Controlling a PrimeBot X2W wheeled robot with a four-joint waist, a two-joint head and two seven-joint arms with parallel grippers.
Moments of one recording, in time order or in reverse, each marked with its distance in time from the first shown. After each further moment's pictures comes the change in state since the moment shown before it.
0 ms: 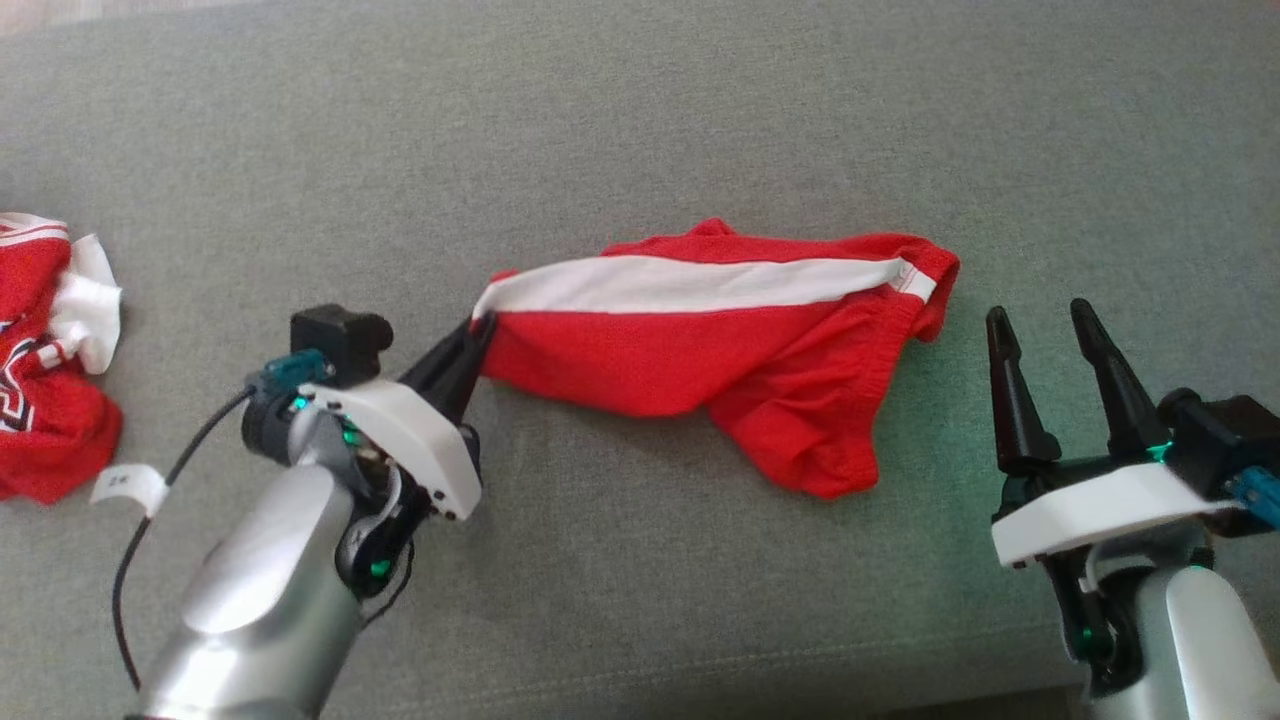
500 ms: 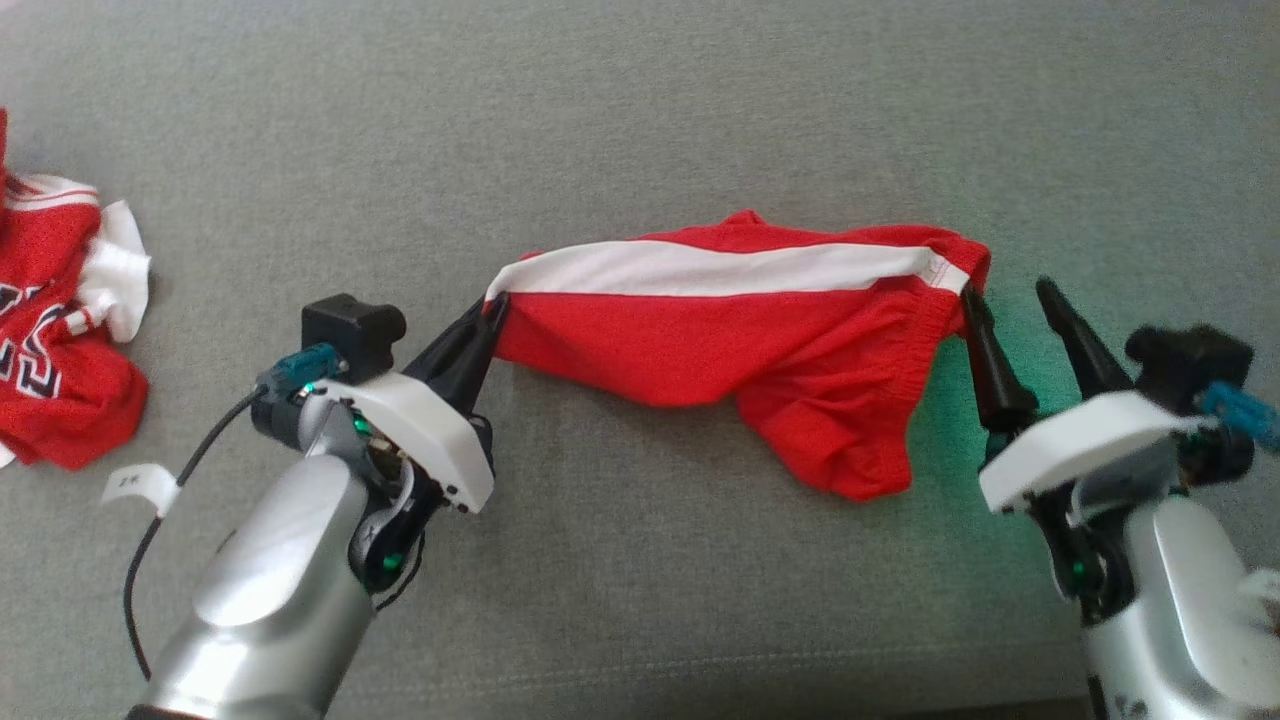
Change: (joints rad) left arm -0.022 -0.002 -0.025 -0.015 0.028 0.006 -0.054; right arm -0.142 -0.053 0.046 0.196 0.099 0.000 0.079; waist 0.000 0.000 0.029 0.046
